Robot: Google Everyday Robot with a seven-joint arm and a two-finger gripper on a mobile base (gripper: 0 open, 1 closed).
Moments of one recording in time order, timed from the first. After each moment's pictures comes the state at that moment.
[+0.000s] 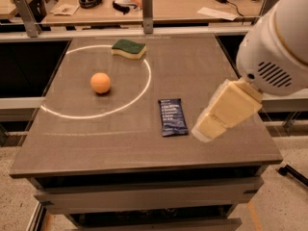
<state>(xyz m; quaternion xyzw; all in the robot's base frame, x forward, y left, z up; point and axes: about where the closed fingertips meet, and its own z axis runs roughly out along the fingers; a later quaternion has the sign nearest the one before) 0.399 -0.122 1.001 -0.46 0.85 -0.04 0.26</state>
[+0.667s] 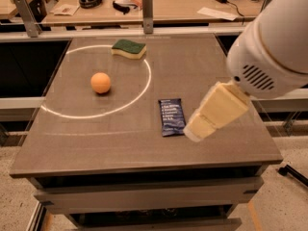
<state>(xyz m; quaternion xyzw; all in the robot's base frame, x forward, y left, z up) 0.401 -0.115 0.994 -0.43 0.86 -0.04 0.25</state>
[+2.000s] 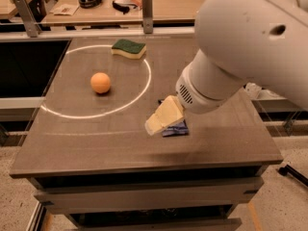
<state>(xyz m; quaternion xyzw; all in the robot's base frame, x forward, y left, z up) 0.457 -0.073 0.890 -0.26 0.94 0.02 0.21</state>
